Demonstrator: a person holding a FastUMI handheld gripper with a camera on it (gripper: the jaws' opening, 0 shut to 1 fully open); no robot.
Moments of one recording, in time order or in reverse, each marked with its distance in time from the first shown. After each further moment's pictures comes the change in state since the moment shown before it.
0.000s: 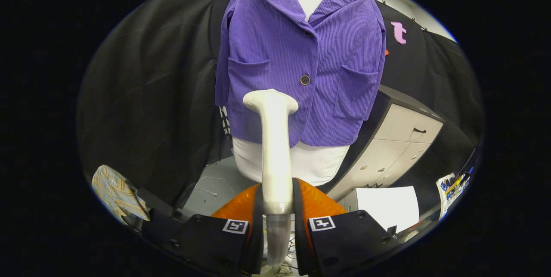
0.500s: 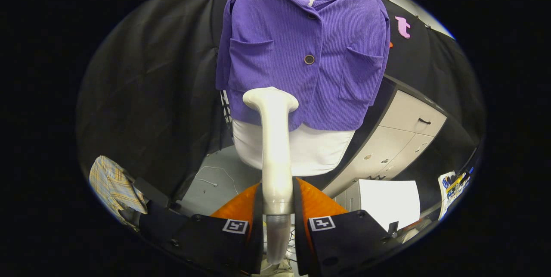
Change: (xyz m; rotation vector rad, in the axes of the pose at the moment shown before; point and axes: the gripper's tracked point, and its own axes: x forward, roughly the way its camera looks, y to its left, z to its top) arm 0.013 0.002 -0.038 -0.015 0.073 0.010
